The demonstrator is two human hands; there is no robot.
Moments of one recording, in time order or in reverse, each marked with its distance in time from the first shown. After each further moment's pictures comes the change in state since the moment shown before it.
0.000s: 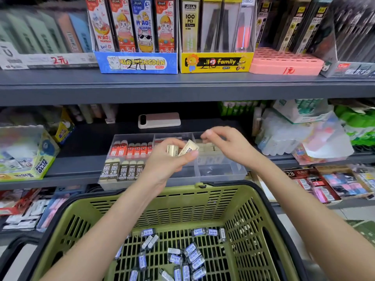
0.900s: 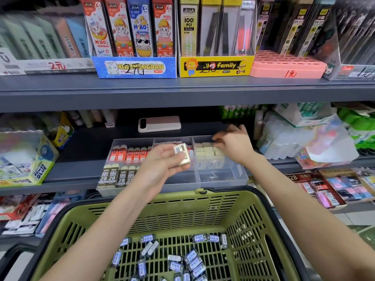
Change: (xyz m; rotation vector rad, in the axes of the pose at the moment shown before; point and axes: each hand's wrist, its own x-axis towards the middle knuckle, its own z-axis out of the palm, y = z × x) left_hand 0.011 -0.005 -0.010 -0.292 -0.043 -0.050; right_hand 0.039 0.063 0.015 -0.683 0.104 -0.018
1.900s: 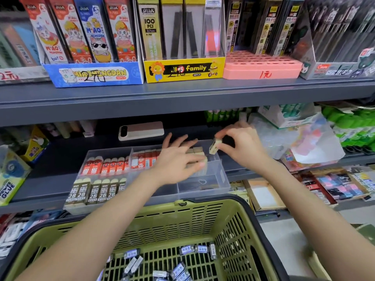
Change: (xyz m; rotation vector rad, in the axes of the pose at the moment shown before) left_hand 0.081 -0.029 0.046 1.759 -0.317 0.646; right_hand -0.034 0.038 -0.049 0.232 0.179 -0.001
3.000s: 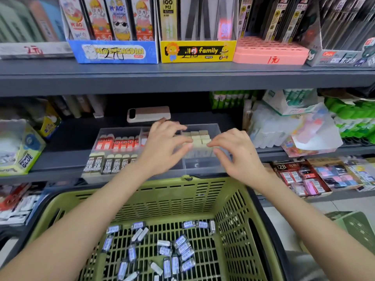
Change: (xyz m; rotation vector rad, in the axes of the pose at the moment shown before) left_hand -0.059 -0.002 -0.029 -0.129 0.350 0.015; right_hand -0.061 -0.052 -0.001 0.154 0.096 -0.243
